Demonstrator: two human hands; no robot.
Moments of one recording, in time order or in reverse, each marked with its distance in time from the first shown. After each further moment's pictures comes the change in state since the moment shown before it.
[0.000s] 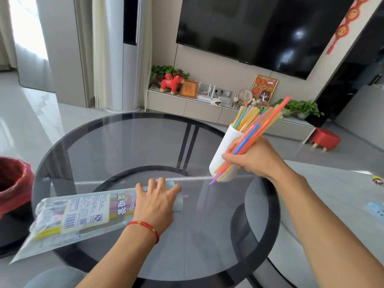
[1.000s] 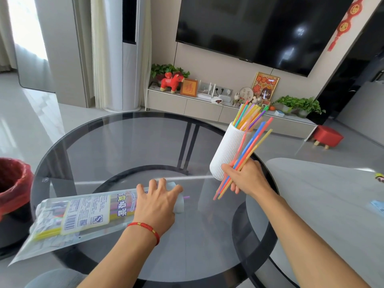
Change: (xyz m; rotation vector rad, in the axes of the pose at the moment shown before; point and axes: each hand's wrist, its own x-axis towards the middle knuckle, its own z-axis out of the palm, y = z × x) left_hand 0.000 0.002 0.000 -0.005 -0.040 0.013; right_hand -0.019 0.043 0.051 -0.089 0.057 0.240
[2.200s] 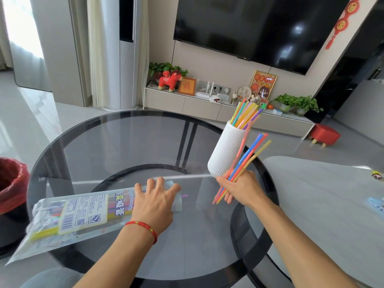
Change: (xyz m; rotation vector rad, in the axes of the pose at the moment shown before) left_hand -0.001 0.000 0.000 0.010 -0.029 0.006; right_hand -0.016 0.023 0.017 0.079 -0.100 0.046
